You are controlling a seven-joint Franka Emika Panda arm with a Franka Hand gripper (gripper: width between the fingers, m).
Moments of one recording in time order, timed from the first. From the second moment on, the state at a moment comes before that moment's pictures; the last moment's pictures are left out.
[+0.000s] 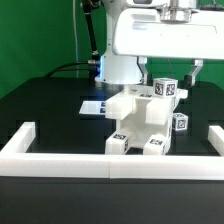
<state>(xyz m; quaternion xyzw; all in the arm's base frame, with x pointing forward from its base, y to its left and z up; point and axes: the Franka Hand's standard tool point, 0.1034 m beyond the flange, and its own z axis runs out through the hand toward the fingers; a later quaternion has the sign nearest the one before) 0.557 0.047 0.121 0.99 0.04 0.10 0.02</state>
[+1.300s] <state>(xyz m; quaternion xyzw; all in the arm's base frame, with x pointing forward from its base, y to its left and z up) 0.580 0.037 0.121 0.93 -0.34 0.11 -0.02</state>
